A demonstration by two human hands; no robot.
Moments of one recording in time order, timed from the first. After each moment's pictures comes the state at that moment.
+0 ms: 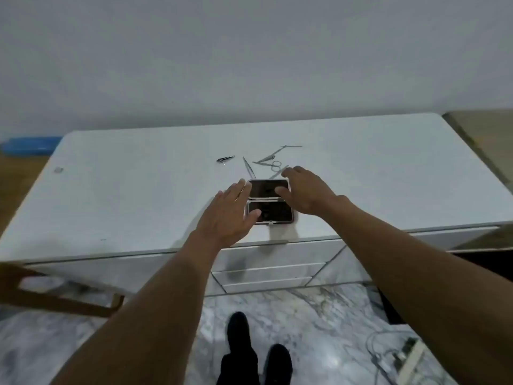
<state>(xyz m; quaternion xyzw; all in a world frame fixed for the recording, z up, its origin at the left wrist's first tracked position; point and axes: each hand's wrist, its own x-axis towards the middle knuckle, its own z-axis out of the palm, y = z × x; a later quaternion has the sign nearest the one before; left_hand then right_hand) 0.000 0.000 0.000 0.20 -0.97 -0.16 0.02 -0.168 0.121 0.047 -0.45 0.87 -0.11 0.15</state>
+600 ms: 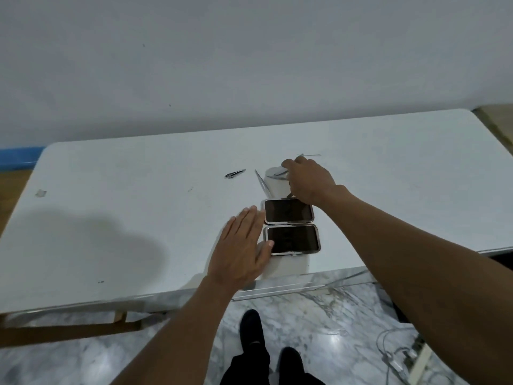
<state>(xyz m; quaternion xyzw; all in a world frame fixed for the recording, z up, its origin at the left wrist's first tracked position) -0.001 -0.022 -0.042 0.17 -0.97 -0.15 0.07 -0.218 0.031 0.023 -0.43 0.89 -0.03 0.13</state>
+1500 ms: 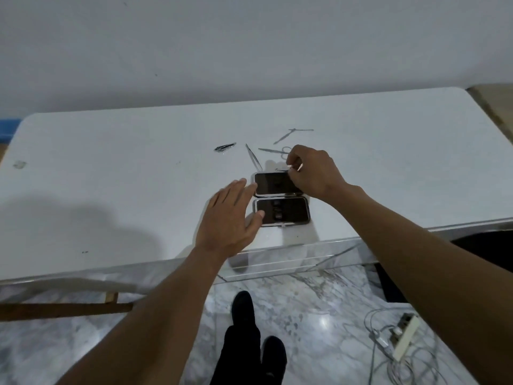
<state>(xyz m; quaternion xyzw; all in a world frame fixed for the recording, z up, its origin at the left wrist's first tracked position) -0.027 -0.069 -0.029 0.18 -0.96 -0.14 0.12 -0.217 0.037 0.041 -0.38 0.89 -0.23 0.13</state>
